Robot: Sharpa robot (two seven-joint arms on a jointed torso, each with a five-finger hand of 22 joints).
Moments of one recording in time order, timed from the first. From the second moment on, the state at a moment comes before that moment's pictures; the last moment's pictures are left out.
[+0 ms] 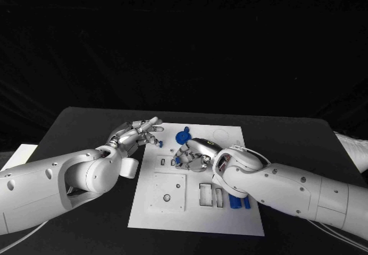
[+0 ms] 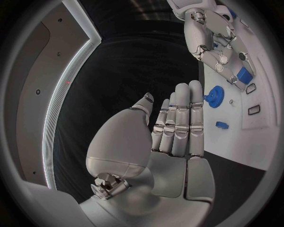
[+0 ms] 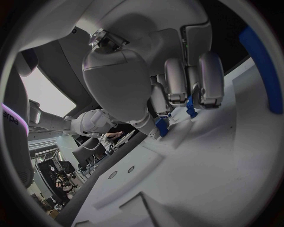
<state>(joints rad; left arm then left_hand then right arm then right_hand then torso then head) 1.17 -1.00 -0.05 1.67 0.12 -0.31 0.43 1.31 0.03 0.13 0.14 0.05 0.96 0.19 0.10 0.09 1.09 0.12 0.18 0.19 1.21 0.04 0.72 0.67 0.18 1.02 0.15 0.85 0.45 1.11 -0.50 -0.02 1.38 -1.41 -0.30 -0.04 1.34 0.00 0.27 0.01 0.15 1.04 0.13 0.12 0.10 1.37 0.05 1.28 1.31 1.47 -0.03 1.55 1.31 0.05 1.46 0.08 1.47 1.31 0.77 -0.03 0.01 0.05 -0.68</state>
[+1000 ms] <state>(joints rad) 1.17 -1.00 -0.05 1.68 0.12 -0.31 0.43 1.31 0.03 0.13 0.14 0.05 0.96 0.19 0.10 0.09 1.09 0.12 0.18 0.19 1.21 0.04 0.72 0.67 0.18 1.02 0.15 0.85 0.45 1.11 -0.50 -0.01 1.39 -1.47 -0.29 -0.07 1.27 -0.07 0.23 0.04 0.13 1.01 0.15 0.10 0.09 1.35 0.06 1.25 1.30 1.47 -0.03 1.55 1.31 0.05 1.46 0.08 1.47 1.31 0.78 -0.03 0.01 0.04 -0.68</state>
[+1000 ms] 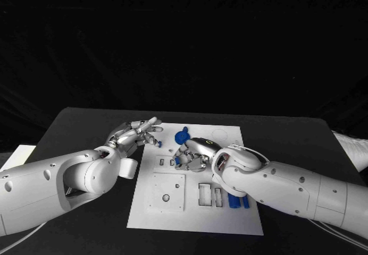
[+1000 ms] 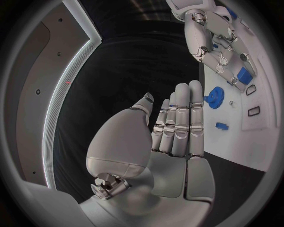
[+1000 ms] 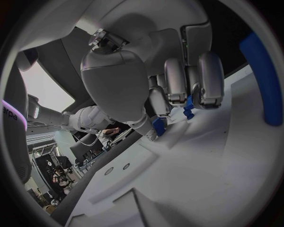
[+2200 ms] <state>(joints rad) 1.17 -1.00 -0.05 1.67 0.12 -0.30 0.43 1.31 0.03 0.13 0.14 0.05 0.96 0.19 0.10 0.09 1.09 0.12 0.17 0.19 1.21 0.04 0.72 0.67 0.18 1.02 0.15 0.85 0.45 1.10 -0.55 -0.02 1.43 -1.48 -0.37 0.02 1.24 -0.10 0.10 0.09 0.06 0.94 0.16 0.08 0.07 1.31 0.08 1.23 1.28 1.47 -0.01 1.55 1.31 0.05 1.47 0.09 1.47 1.31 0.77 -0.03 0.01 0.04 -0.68</state>
